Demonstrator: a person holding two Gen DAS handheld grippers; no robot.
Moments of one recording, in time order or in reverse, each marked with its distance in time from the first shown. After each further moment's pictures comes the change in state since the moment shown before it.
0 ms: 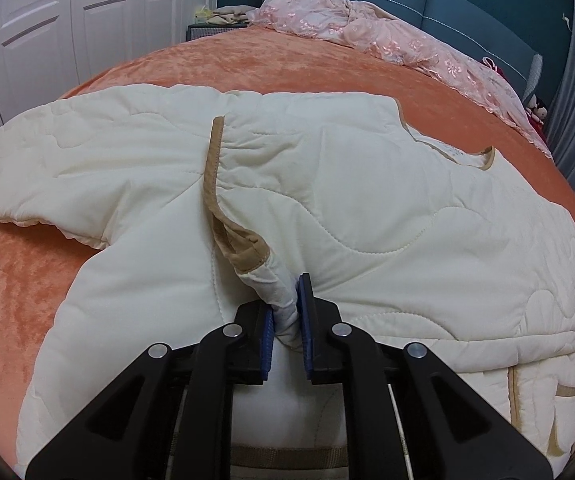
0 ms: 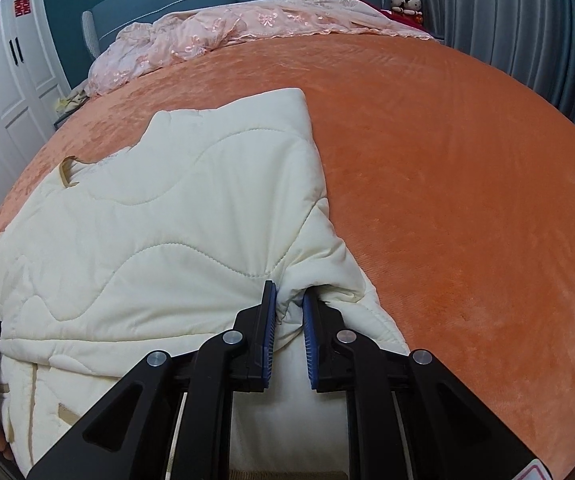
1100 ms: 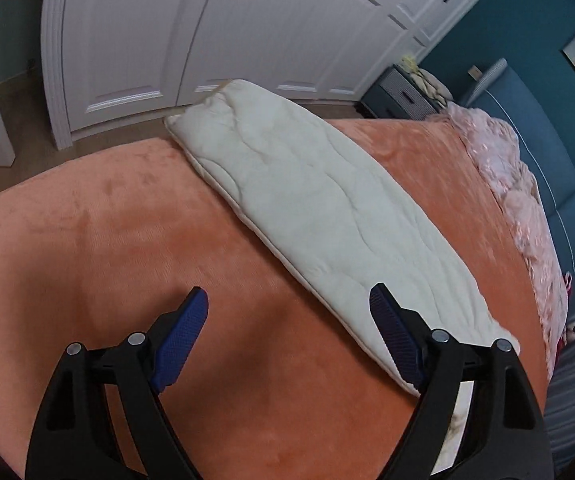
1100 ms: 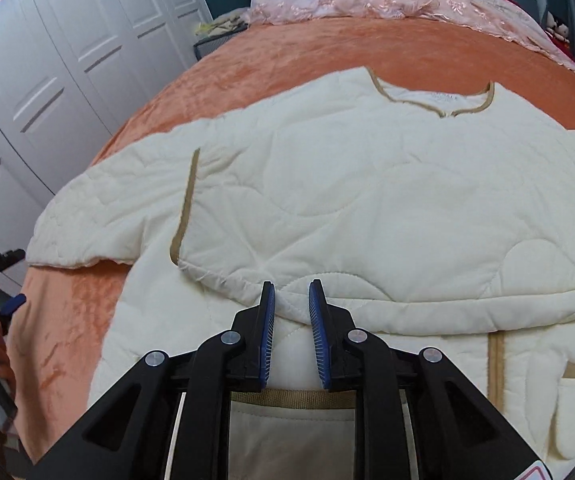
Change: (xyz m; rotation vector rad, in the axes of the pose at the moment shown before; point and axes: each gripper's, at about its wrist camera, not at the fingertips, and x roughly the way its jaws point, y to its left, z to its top) left arm -0.064 0.346 0.044 -0.732 -0.058 0.123; right arm -0.035 0.280 -0.066 -0.293 0.151 0.325
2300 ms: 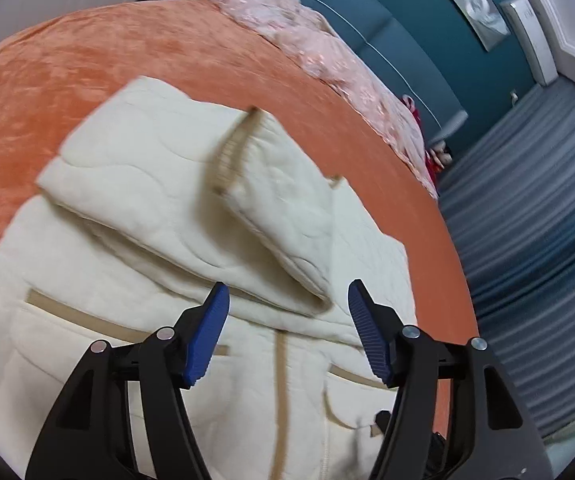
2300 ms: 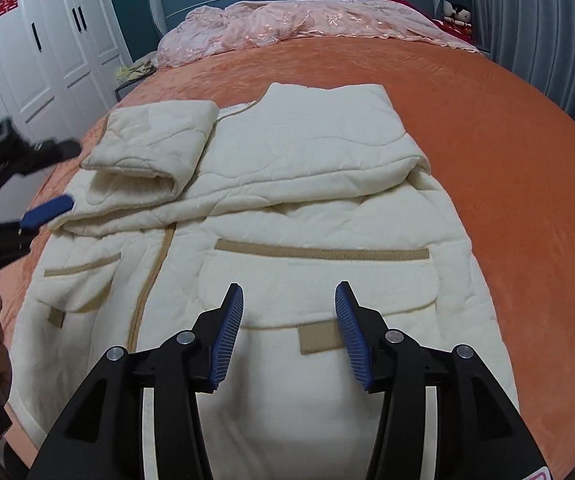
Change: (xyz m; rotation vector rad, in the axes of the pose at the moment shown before) left arm -0.128 -0.197 -0.253 0.439 0.303 -0.515; right arm -0.141 -0.184 -0.071 0.188 -0.136 -0.150
